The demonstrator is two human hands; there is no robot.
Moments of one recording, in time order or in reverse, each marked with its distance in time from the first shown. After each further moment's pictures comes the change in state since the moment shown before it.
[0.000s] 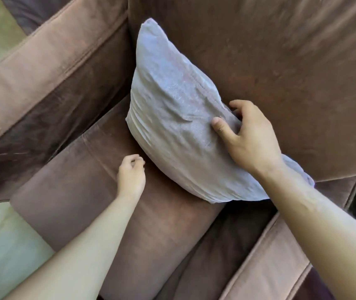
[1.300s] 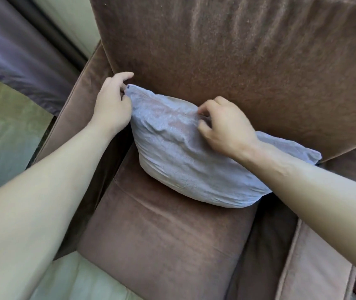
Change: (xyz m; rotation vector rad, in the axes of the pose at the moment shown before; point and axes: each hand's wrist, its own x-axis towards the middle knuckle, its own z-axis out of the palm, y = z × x) left_hand 0.046 0.268 -0.020 0.711 -0.156 0.925; right_hand 0.035 -0.030 0.002 -0.054 0.055 -0.073
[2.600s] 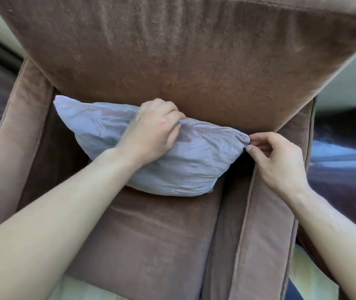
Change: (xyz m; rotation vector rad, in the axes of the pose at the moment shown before) left_hand -0.067 0.136 0.106 0.373 -0.298 0.811; right_hand -0.150 0.150 -0.050 0.324 0.313 0.470
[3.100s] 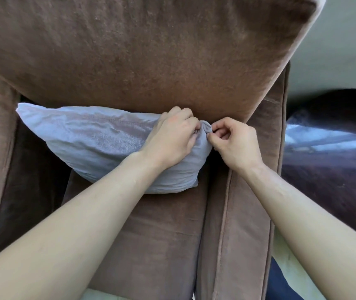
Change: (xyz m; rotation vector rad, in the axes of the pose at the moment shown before) left_hand 0.047 0.082 0.049 -0.128 -0.145 -0.032; right_hand 0.020 0.001 0.015 0.147 -0.049 0.092
